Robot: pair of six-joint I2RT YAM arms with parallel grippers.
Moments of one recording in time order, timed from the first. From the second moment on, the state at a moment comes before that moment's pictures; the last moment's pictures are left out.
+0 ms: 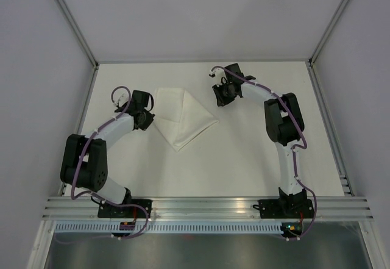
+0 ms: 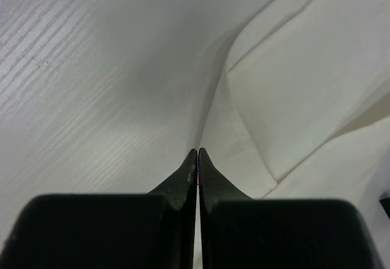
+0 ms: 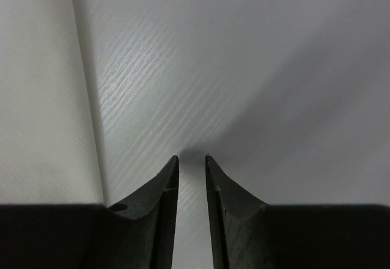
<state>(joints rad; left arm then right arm) -0.23 1.52 0.93 -0.40 -0.28 -1.07 0.36 2.26 1.73 -0.46 -0.26 -0.21</state>
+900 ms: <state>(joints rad) -0.22 1.90 1.21 -0.44 -0.24 -1.02 0.48 2.12 1.51 -0.37 -0.26 -0.22</state>
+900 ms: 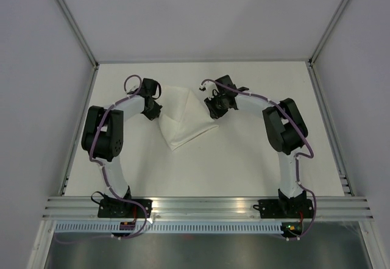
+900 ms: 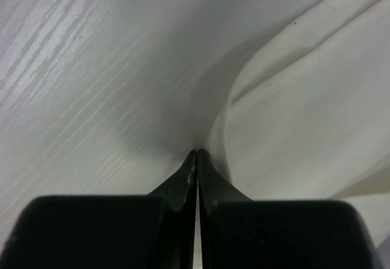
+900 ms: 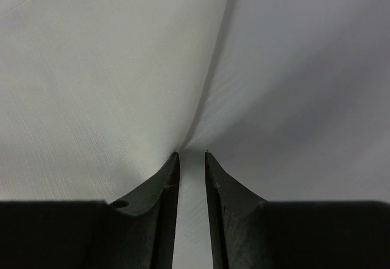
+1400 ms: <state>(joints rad) -0.26 2.19 1.64 -0.51 -0.04 -0.77 0.49 1.97 1.29 -0.38 -0.28 -0.24</state>
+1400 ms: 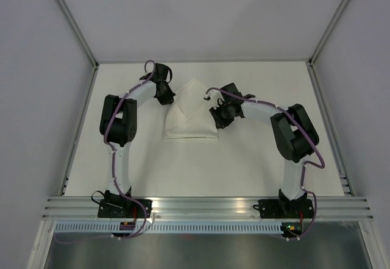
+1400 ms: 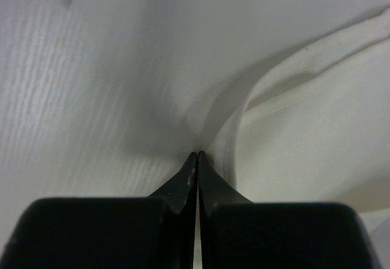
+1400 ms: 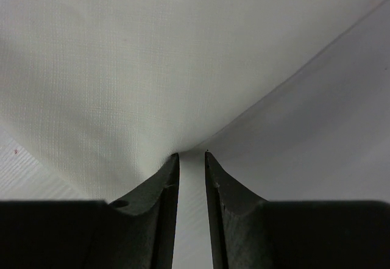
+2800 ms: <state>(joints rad) -0.16 1.17 1.37 -0.38 0.17 -0.54 0.86 1.77 1.22 -0.34 -0.11 -0.49</state>
